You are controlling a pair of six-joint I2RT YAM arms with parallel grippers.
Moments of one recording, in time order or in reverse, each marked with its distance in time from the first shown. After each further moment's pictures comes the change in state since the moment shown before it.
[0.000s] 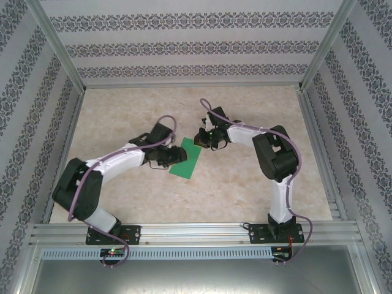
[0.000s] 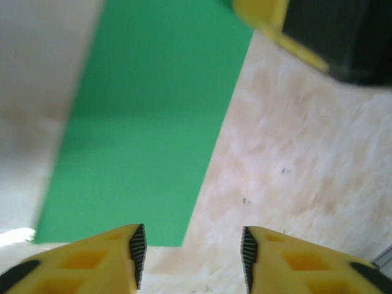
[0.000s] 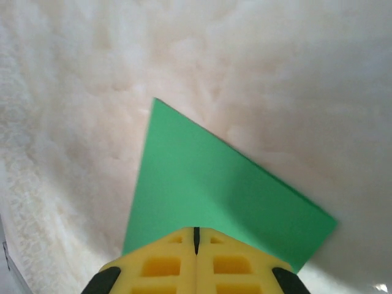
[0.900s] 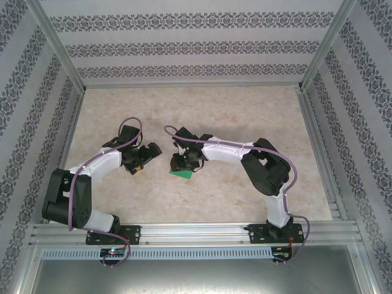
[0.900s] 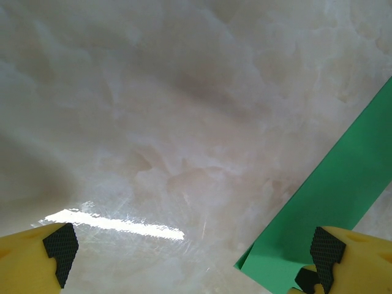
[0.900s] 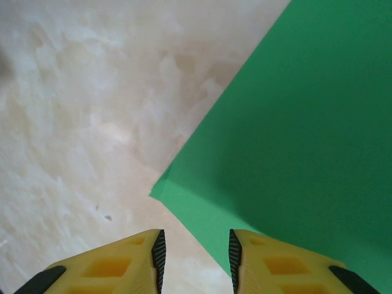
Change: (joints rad) left arm 0.293 -0.092 -0.163 -0.063 -0.075 -0.040; right arm 0.367 -0.020 0.052 -0.252 0.219 -0.019
